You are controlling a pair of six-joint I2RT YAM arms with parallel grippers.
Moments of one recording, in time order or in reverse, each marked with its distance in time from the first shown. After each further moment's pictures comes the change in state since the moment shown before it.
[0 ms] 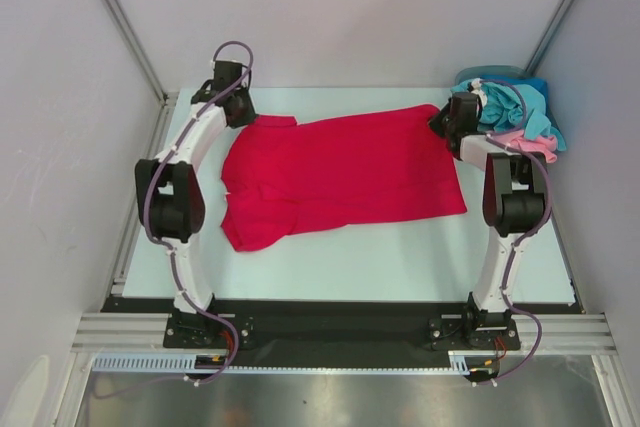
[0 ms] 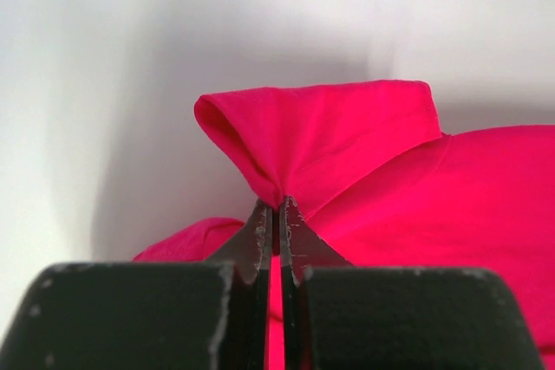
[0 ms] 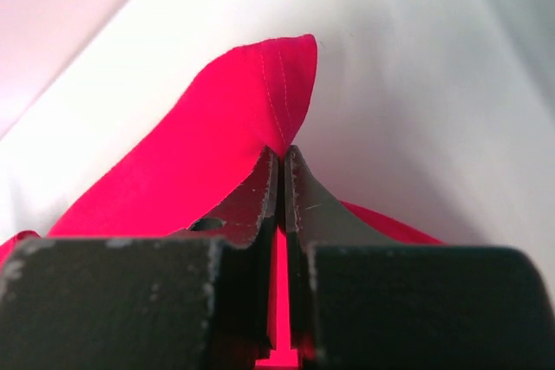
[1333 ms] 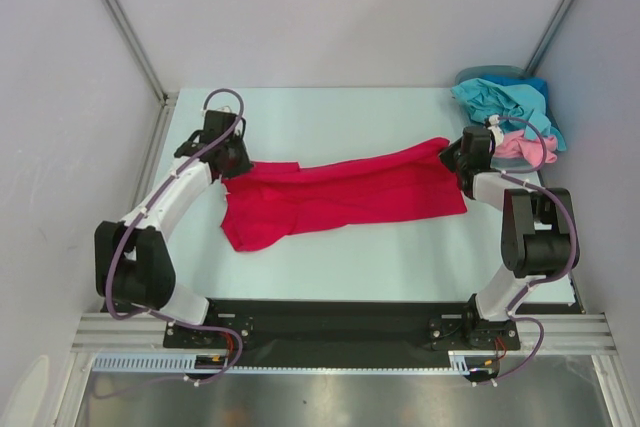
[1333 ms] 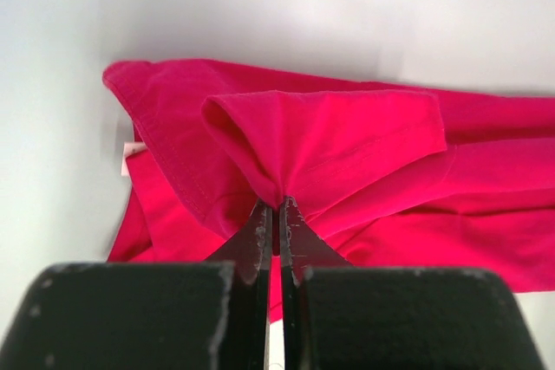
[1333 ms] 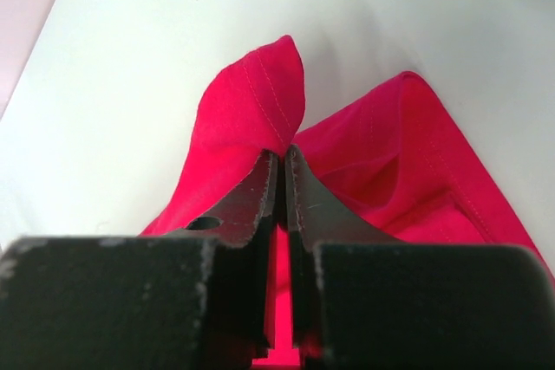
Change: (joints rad) left arm -0.056 -0.525 -0.616 0.029 0.010 -0.086; right arm -0.015 -0.364 -0.476 0.068 0.055 0.097
